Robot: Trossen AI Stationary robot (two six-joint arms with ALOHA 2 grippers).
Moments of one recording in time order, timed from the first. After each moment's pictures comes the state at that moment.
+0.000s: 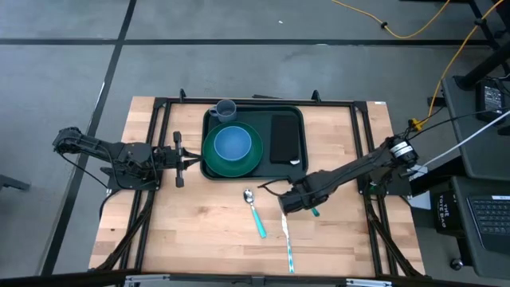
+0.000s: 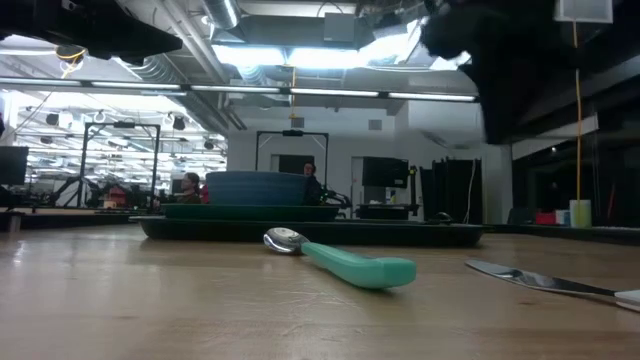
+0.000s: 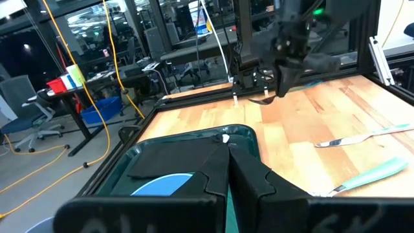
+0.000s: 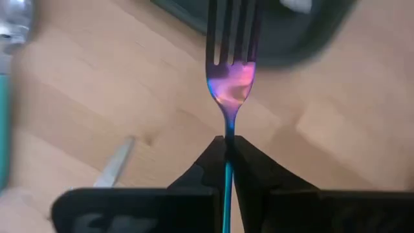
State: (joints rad) left arm -0.24 0.38 0.29 0.00 -0.42 0.19; right arm 0.38 1.79 1.42 -1.23 0.29 1.36
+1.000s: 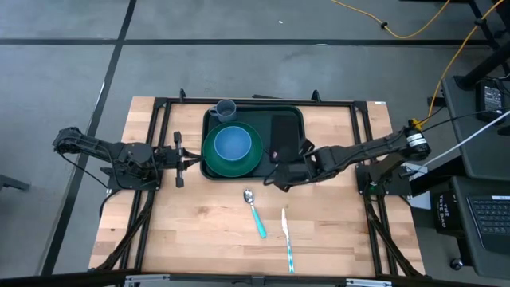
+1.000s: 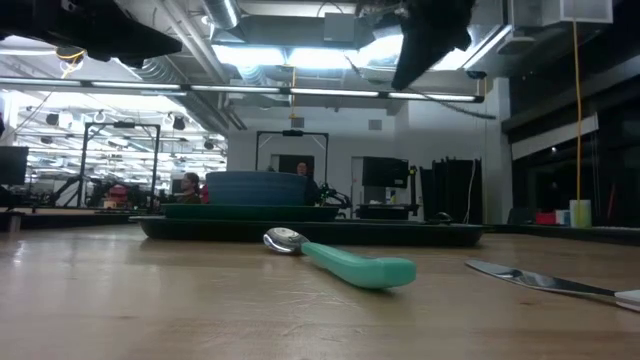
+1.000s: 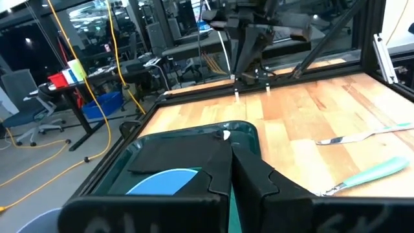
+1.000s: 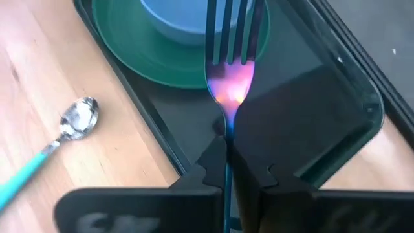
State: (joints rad) left arm -0.24 0.38 0.29 -0.02 -0.42 0.17; right arm 0.23 1.63 1.42 -0.96 0.57 0.62
